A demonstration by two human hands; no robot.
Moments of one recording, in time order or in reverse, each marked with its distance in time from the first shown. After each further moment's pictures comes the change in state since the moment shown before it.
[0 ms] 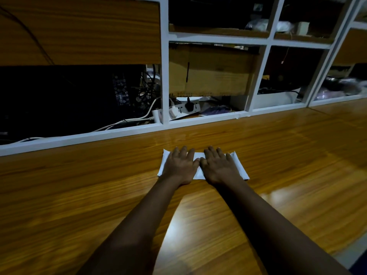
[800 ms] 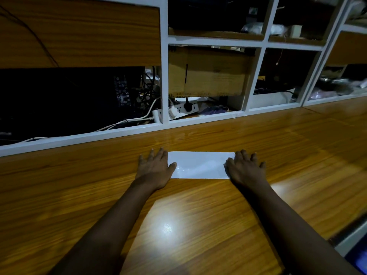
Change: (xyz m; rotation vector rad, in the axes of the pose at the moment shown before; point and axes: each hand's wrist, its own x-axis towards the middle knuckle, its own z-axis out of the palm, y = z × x) left_hand -0.059 -0.044 -0.029 -0.031 -0.078 -0.208; right_hand -0.037 0.063 0.005 -0.106 0.070 0.217
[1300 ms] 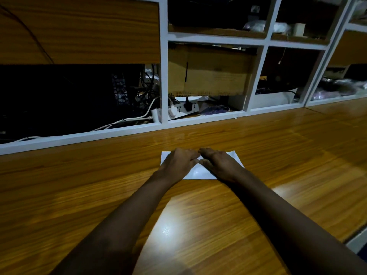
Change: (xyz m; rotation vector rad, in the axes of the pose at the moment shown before) left_hand 0.039 0.045 0.008 -0.385 0.327 0.526; right_hand 0.027 -0.046 -0.016 0.439 0.025 -0.531
